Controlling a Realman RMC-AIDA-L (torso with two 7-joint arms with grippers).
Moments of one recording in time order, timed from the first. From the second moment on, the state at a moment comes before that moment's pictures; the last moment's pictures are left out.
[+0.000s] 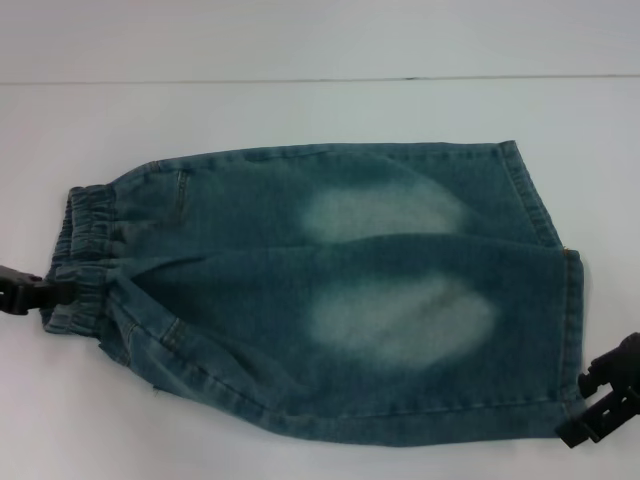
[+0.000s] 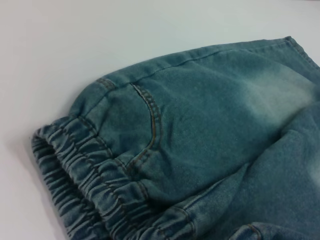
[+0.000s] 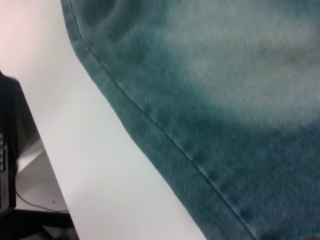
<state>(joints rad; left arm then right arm) -0.56 -2.00 0.43 0.93 2.60 1.66 -1.93 0.73 1.95 -0.68 -0.62 -2.75 -1.77 1.86</state>
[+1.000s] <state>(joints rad) -0.57 -2.00 0.43 0.92 2.60 1.67 -1.94 0.72 1.96 -0.68 -0.62 -2.73 -1.71 1.85</state>
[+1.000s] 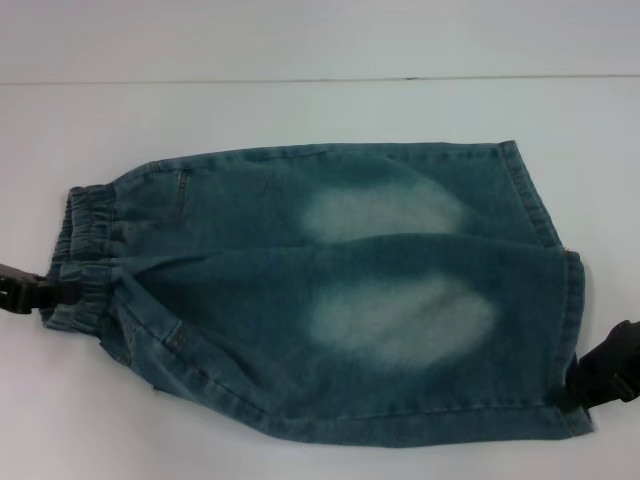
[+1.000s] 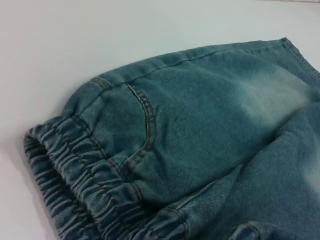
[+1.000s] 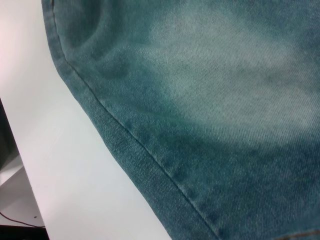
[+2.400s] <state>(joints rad) -0.63 -2.00 0.41 0.90 2.52 1.42 -2.25 0.61 2.00 -0.41 -0.51 -2.12 -1.44 1.70</state>
